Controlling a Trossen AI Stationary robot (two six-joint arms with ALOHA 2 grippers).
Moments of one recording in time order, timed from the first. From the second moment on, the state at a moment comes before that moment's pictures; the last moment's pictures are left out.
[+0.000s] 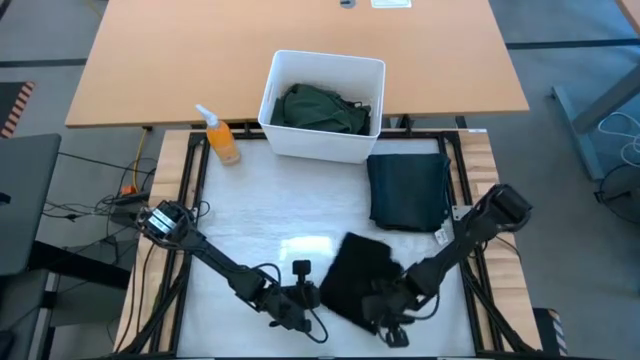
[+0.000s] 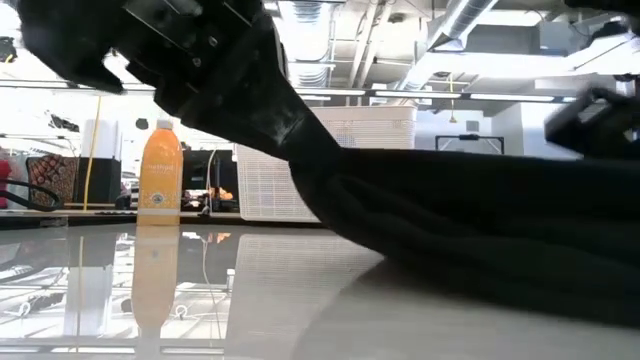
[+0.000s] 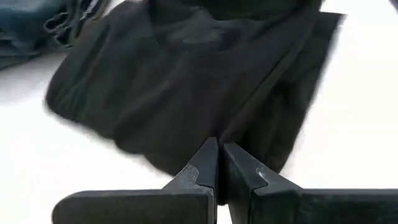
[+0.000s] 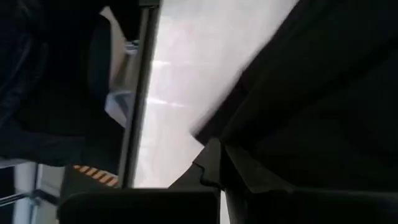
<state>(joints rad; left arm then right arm) -0.58 1.97 1.16 0.10 -0.62 -0.25 0.68 1.76 1.05 -0.28 -0.15 0.62</state>
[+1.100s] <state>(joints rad) -0.58 1.98 1.16 -0.20 -0.57 -0.32 0.74 1.48 1.05 -0.52 0.26 0.42</state>
